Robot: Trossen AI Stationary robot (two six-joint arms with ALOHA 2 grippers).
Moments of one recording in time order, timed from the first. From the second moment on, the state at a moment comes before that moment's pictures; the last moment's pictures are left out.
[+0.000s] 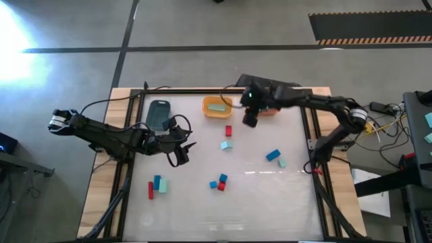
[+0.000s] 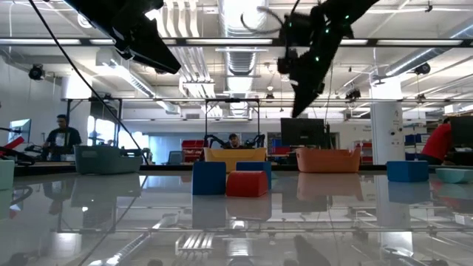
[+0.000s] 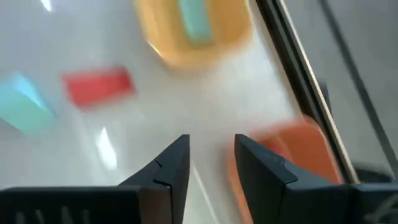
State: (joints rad) left arm -0.20 1.11 0.78 -0.30 -0.58 -0.20; right arm -0.43 1.58 1.22 -0.66 0.10 -0.14
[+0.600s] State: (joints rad) left arm -0.20 1.11 0.78 -0.27 -0.58 -0.20; right arm -0.06 1.60 0.94 0.03 0.11 0.01
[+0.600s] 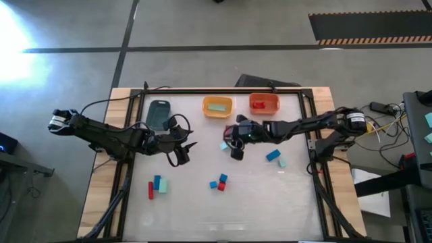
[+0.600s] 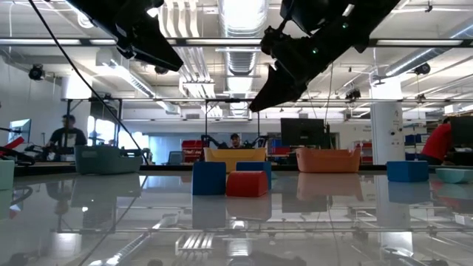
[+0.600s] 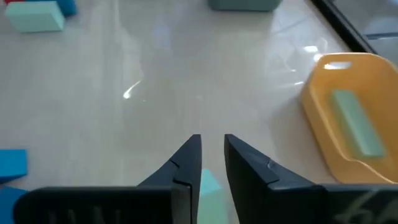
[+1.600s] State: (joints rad) left arm -0.20 1.11 0.78 -0.24 -0.58 -0.20; right arm -0.01 1.69 0.99 -0.06 0.08 -0.12
